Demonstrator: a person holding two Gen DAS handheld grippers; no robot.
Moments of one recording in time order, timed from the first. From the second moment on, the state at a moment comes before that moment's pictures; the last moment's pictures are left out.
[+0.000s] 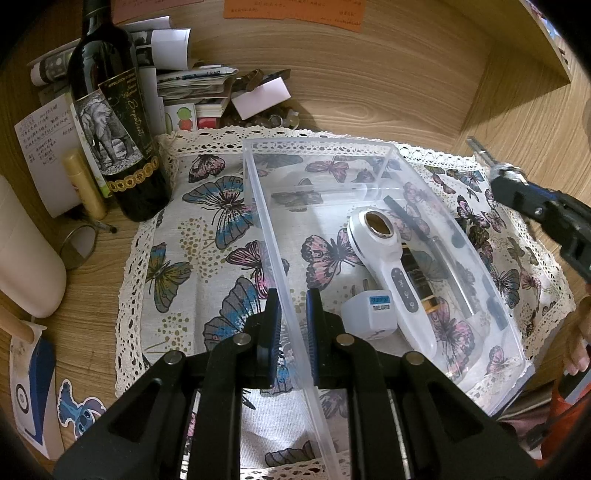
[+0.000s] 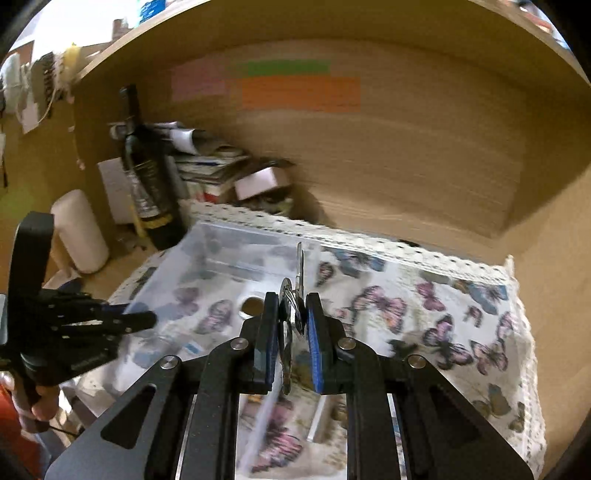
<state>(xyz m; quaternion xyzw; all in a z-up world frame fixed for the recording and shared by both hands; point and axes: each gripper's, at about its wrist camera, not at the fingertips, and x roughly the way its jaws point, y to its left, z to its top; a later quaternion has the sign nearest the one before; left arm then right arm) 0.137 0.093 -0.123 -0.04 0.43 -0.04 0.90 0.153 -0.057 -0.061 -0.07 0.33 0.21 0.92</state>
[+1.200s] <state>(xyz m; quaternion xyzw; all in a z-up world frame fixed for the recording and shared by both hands) 0.137 0.091 -0.123 -0.04 0.43 -0.04 0.90 0.163 -0.029 -0.073 -0.10 0.35 0.23 0.90</state>
